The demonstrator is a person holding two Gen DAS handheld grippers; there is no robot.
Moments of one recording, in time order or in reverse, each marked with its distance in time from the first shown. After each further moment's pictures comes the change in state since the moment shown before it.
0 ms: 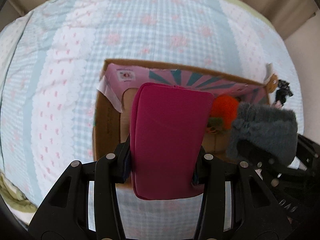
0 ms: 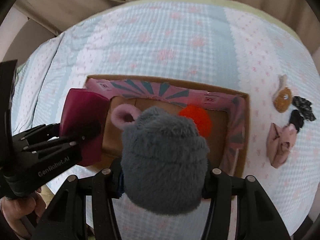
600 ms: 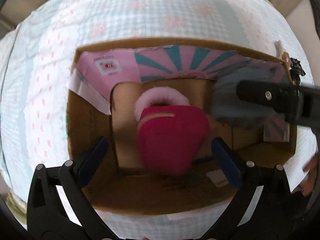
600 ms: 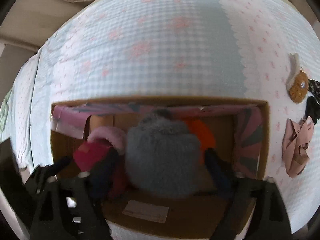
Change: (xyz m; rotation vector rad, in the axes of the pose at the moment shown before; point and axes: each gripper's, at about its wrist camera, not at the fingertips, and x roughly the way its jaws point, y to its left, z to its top) left arm 0.056 -0.014 -0.006 0.116 0.034 0.055; right arm 0.050 -0.038 0.041 0.176 0.071 0.023
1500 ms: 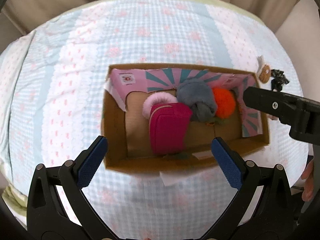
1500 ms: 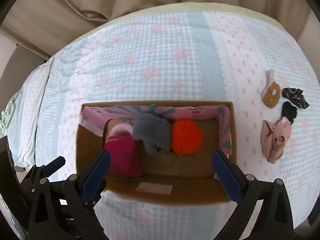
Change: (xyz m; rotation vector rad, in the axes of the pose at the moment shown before) left arm -0.088 0.008 -0.035 -0.021 -0.140 -0.006; right arm -0.087 0.024 -0.044 -0.037 -0.166 -0.034
